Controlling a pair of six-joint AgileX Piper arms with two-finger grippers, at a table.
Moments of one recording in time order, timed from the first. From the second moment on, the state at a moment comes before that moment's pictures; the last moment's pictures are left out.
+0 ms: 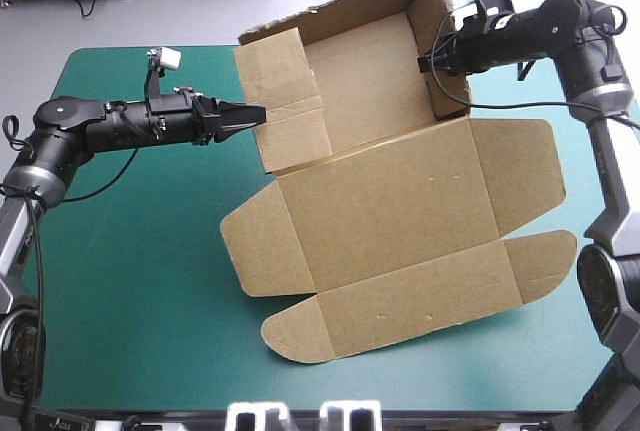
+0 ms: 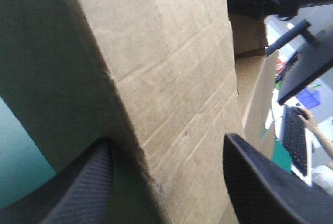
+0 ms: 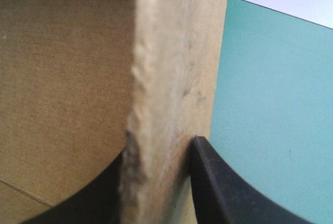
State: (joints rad) left arm 0.04 1.55 -1.29 -1.35 1.15 0.96; right arm 0.12 1.80 -2.01 0.44 1.06 -0.39
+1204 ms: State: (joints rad) left arm -0.34 1.71 -1.38 -0.60 0.56 0.33; right arm 0.24 1.92 -1.98 0.11 1.11 -0.19
